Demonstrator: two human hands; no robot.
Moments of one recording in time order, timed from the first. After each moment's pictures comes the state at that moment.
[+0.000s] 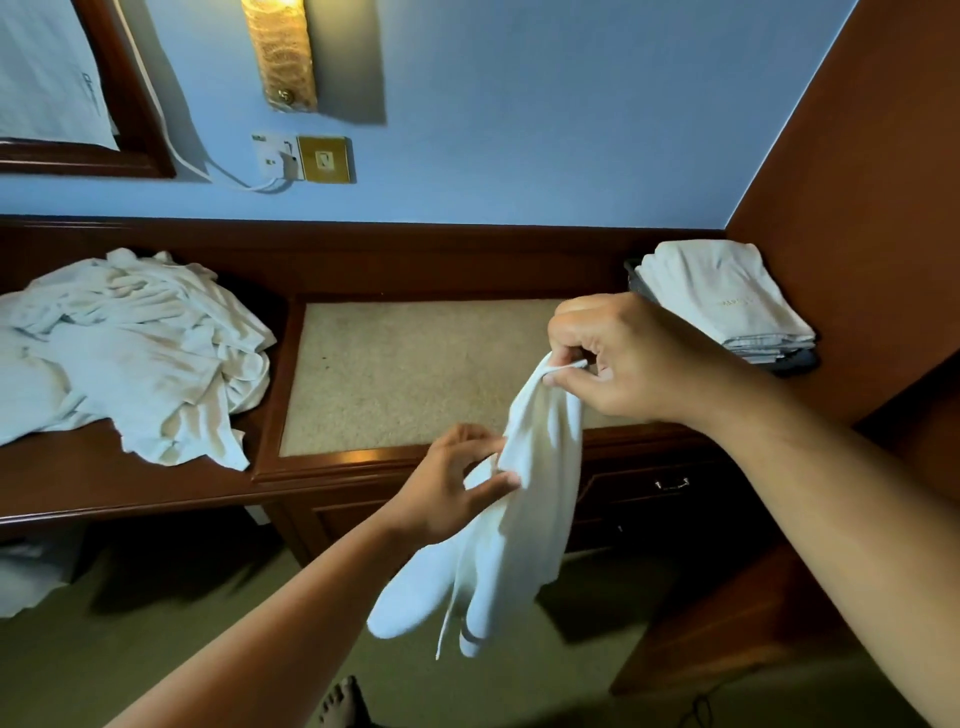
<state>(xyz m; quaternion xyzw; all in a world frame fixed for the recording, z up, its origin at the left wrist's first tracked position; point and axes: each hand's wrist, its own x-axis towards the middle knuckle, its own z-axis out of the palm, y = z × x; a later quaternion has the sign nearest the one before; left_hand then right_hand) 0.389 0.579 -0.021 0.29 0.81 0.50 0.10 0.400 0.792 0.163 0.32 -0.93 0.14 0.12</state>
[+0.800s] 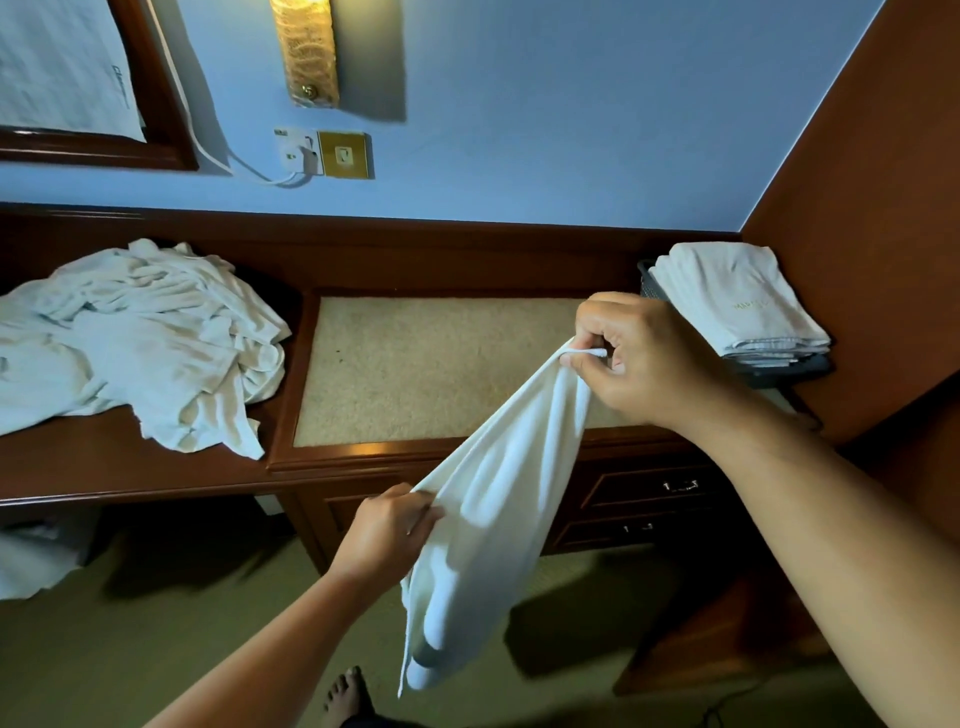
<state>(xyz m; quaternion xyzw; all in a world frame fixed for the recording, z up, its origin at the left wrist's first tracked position) 0.411 0.511 -0.103 0.19 0.91 0.36 -0.01 0.400 0.785 0.140 0.25 -0.92 0.18 0.22</state>
